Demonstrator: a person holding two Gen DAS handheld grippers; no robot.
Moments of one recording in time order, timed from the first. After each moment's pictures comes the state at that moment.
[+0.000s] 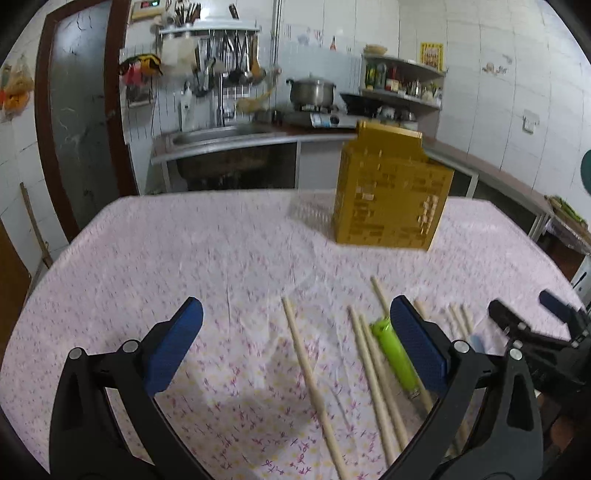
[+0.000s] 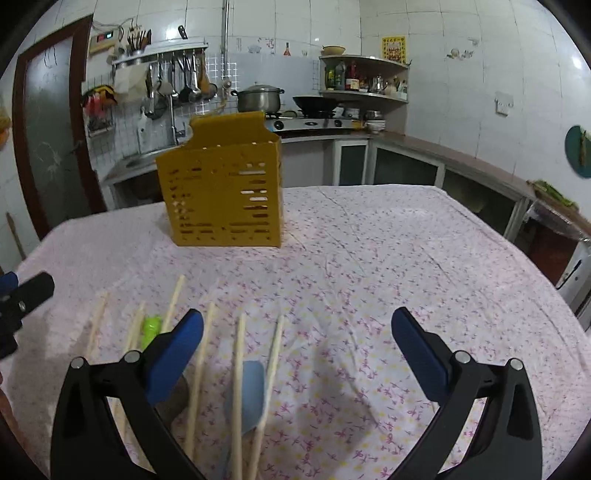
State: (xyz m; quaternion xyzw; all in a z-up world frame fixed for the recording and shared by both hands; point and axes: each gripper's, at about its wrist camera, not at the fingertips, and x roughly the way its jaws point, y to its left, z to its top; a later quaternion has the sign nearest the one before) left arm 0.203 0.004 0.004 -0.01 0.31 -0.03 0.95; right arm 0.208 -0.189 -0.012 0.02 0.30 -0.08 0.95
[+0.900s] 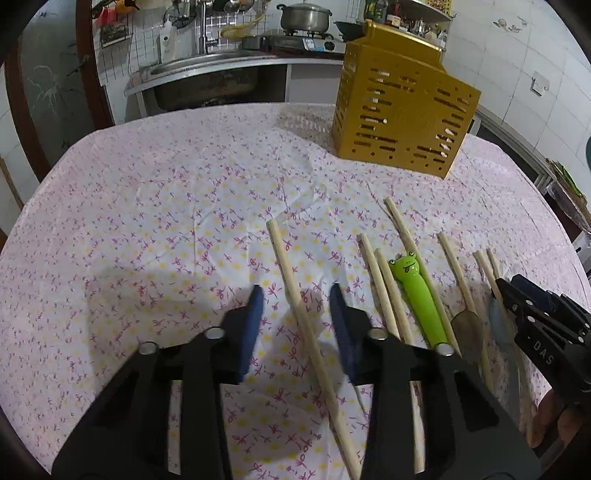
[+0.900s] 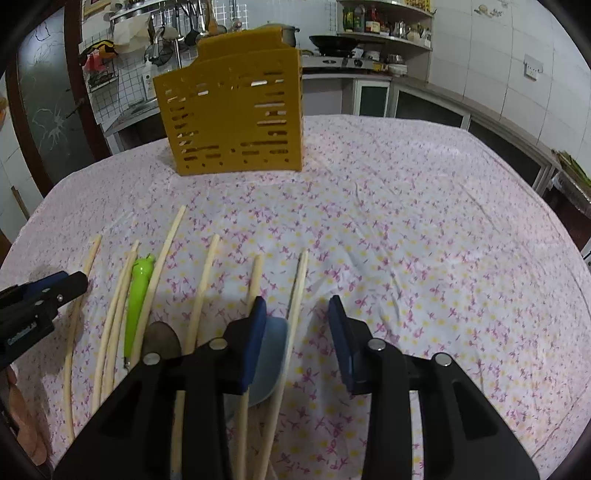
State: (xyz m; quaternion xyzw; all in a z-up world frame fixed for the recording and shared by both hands) left arm 0.246 0.002 -0.048 -0.02 0.44 -0.05 0.89; right arm 0.231 -0.186 -0.047 0.04 0.42 -0.04 0.91
